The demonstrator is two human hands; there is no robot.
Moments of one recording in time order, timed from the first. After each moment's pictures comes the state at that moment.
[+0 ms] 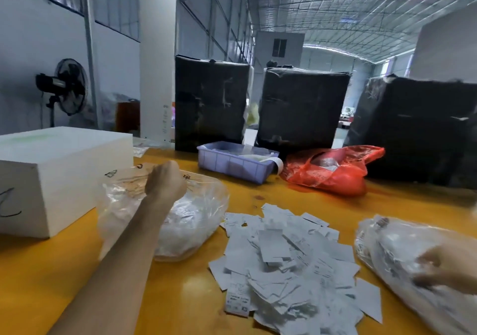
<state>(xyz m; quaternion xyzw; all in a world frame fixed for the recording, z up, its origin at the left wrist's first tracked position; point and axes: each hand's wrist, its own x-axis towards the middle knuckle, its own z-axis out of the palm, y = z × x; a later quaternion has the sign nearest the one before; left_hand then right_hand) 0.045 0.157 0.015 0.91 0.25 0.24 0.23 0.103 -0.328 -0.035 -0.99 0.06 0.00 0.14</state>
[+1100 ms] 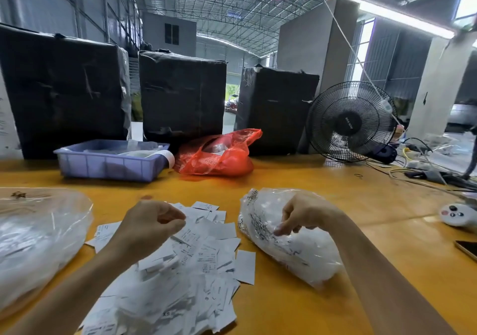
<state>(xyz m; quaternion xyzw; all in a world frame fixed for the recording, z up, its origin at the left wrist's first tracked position) 0.047 -0.007 -0.022 0.88 -0.11 0.14 0.44 0.067 -0.310 0.006 -0.96 0.04 0.09 0.25</state>
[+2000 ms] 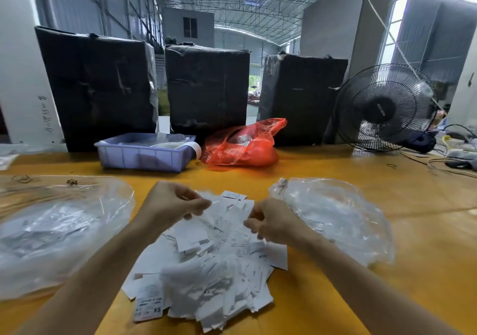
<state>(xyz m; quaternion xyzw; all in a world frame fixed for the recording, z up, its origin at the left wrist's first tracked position) 0.048 0.014 -0.010 0.83 -0.04 0.08 0.55 0.051 -0.197 -0.032 -0.95 -0.14 -0.03 0.29</state>
